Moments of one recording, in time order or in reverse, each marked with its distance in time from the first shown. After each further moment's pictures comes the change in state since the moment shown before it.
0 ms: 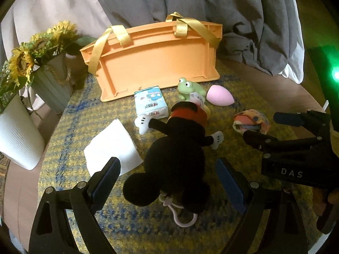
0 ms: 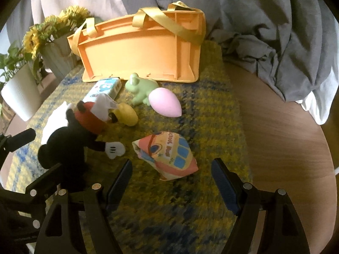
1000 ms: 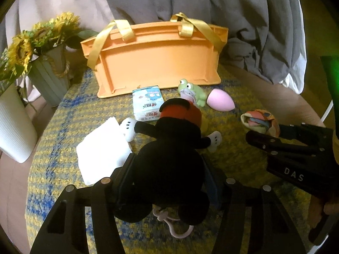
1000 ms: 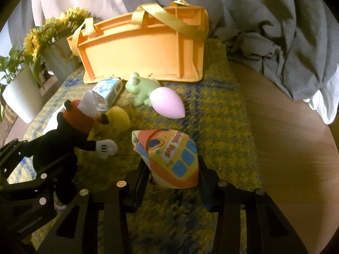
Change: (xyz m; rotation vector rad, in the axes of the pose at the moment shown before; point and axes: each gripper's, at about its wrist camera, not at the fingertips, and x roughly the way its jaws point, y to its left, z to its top) left arm 0.002 0.006 0.001 -0.078 -0.018 -0.043; right arm 0.000 0.001 0.002 0.028 -0.022 0.038
